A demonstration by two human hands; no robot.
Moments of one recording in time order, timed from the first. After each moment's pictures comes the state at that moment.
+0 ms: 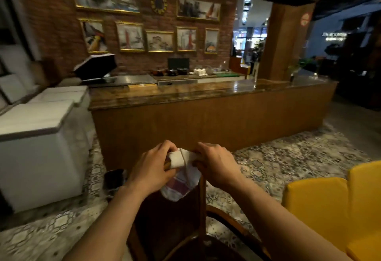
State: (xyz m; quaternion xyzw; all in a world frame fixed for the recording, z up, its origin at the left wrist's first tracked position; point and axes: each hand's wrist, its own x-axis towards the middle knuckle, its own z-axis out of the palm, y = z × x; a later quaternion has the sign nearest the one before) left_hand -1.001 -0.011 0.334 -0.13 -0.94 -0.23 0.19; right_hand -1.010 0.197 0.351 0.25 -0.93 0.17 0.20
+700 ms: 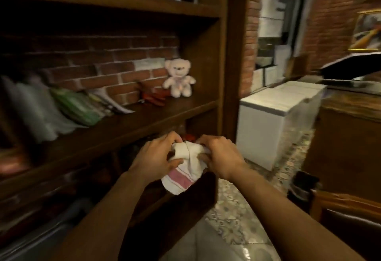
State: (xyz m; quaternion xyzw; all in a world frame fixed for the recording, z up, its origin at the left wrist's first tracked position) left_hand -0.540 -0.163 0.378 0.41 -0.88 -0.07 0.24; right_hand -0.746 -0.107 0.376 0.73 -0.63 0.27 0.02
